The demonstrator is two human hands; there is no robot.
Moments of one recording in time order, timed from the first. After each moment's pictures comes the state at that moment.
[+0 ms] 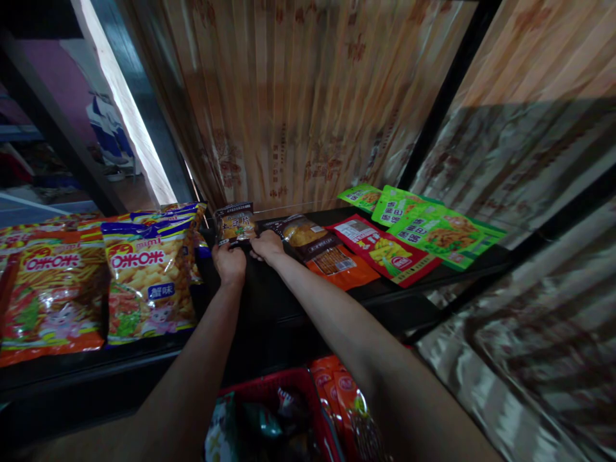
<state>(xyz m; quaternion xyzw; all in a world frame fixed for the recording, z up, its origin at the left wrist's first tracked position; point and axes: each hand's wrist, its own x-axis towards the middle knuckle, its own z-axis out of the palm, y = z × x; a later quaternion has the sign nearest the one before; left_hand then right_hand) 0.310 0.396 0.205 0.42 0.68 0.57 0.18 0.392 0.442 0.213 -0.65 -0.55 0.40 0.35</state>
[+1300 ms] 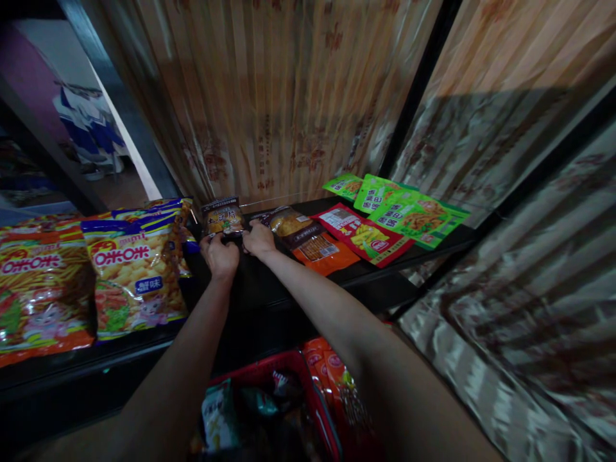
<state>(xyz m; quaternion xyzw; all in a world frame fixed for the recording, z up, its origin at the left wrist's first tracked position) 0.315 0.383 0.208 0.49 0.74 0.45 0.08 0.401 0.420 0.214 -0.65 -0.61 0.29 0.35</state>
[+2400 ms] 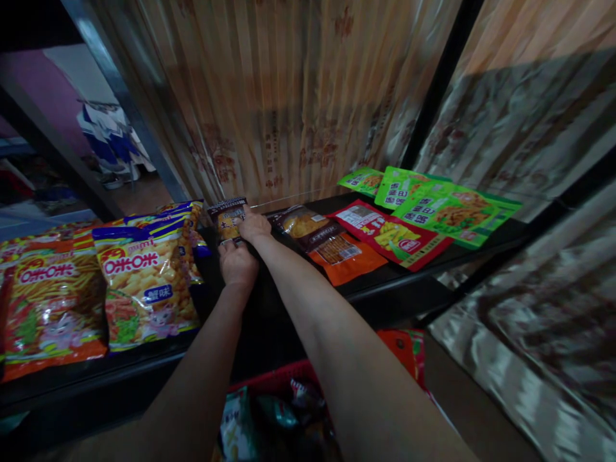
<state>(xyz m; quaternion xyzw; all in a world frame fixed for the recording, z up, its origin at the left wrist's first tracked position) 0.317 0.372 0.210 0.65 0.72 0.22 -0.06 0.368 0.477 0.229 -0.68 -0.68 0.14 0.24</state>
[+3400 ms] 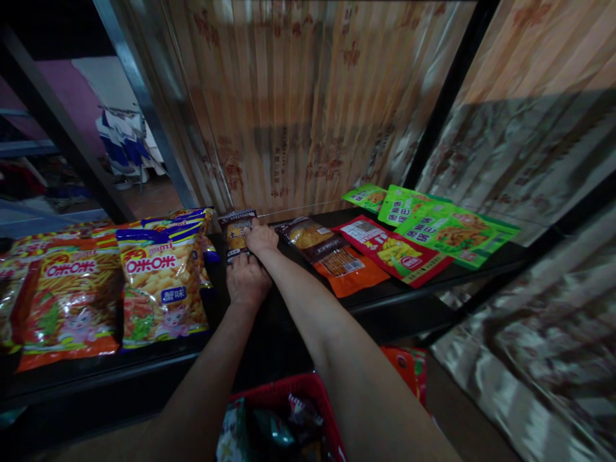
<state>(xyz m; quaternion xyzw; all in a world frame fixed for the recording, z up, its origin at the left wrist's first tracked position) 0.315 0.353 0.202 0.69 0.68 0.24 -0.10 0.361 0.462 0.228 -0.70 -0.68 0.08 0.22</state>
